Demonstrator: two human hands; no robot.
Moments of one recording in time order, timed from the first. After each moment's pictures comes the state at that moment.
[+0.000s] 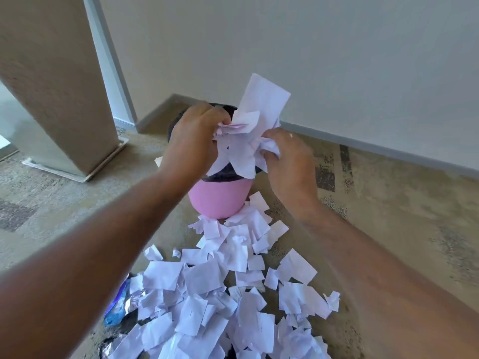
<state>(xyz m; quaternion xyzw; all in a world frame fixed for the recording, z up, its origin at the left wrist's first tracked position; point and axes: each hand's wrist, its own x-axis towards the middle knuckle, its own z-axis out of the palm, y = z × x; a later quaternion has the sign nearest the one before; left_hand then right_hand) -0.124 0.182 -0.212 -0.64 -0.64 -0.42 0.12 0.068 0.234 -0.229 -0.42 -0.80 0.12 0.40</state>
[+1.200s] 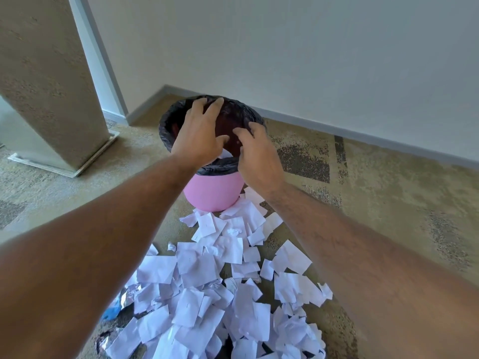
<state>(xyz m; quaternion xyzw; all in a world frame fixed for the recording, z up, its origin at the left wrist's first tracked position) -0.125 0.229 -0.246 -0.60 -0.73 -0.32 -0.02 0.028 0.262 -0.267 -0.42 -0.87 0.07 0.26</state>
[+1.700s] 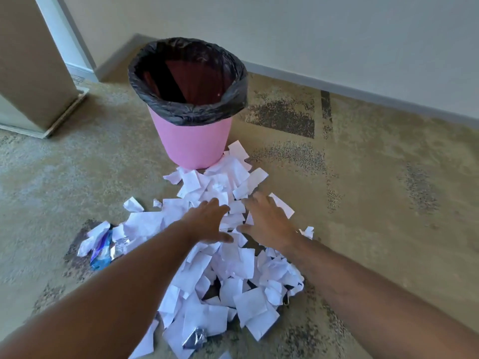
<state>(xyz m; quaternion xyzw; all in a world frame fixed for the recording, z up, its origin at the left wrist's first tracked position) -0.019 0.088 -0.413 -0.69 -0.66 0.07 -0.30 0.170 0.142 -0.401 -0.46 -0.86 0.18 -0.08</state>
